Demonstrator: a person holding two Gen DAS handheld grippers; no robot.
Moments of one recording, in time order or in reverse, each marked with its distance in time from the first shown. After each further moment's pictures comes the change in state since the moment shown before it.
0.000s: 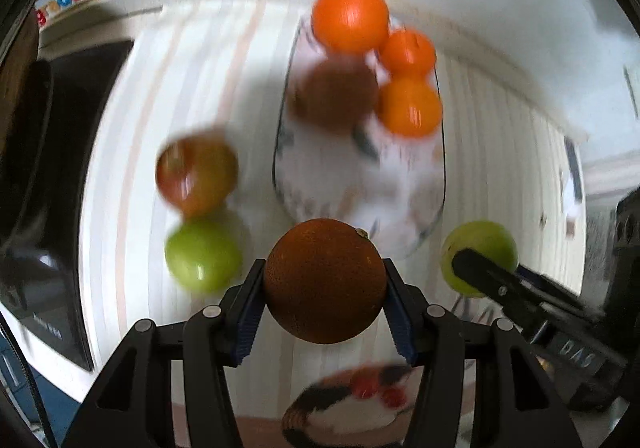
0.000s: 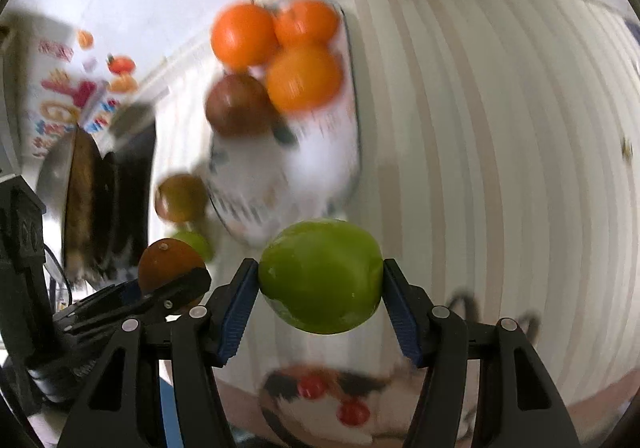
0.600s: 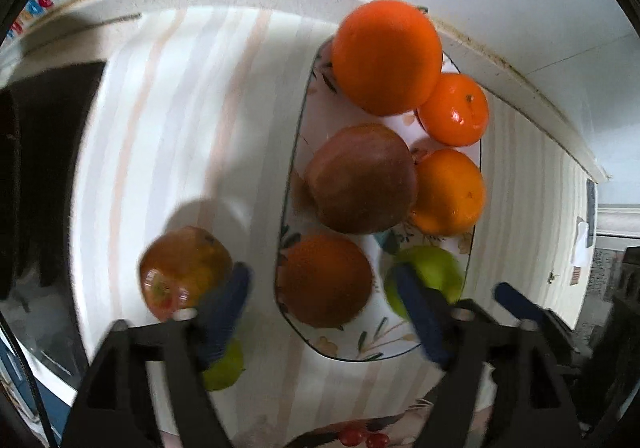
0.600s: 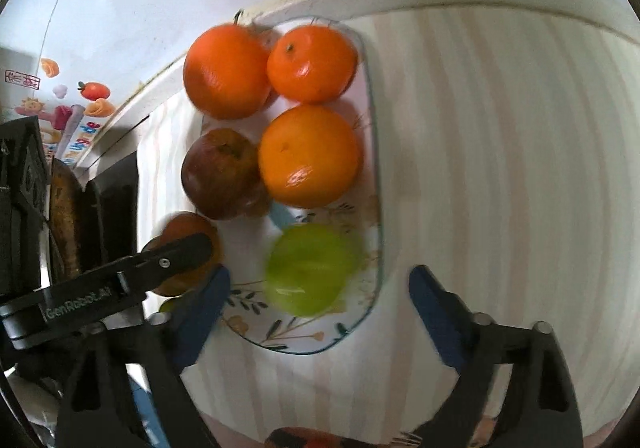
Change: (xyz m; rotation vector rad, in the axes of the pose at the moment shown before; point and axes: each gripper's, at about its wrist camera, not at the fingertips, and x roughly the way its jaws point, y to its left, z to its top) left arm 0.037 0.013 0.085 -0.055 0.075 0.048; right arm 0.030 -0.004 0.061 0.003 0.046 -0.054
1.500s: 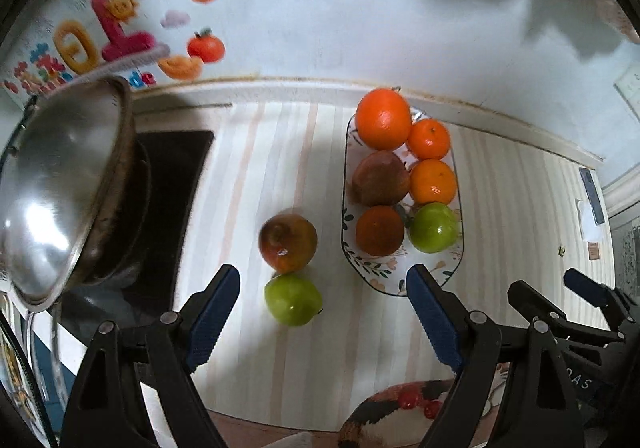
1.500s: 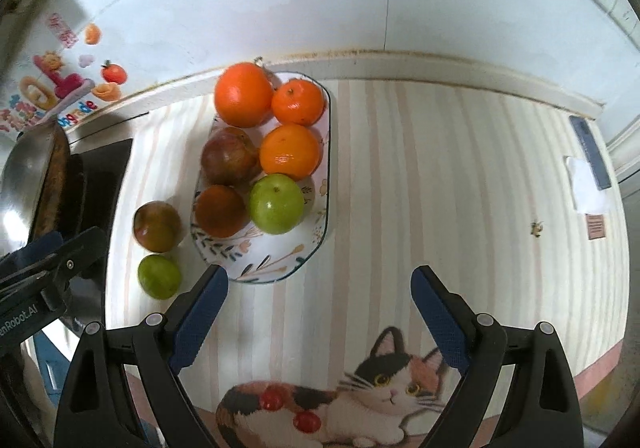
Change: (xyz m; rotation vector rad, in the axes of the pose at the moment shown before) left arm -0.115 0.005 -0.112 0.111 -0.367 0.152; right arm -0.110 0.045 -0.089 -0.139 -0.226 -0.269
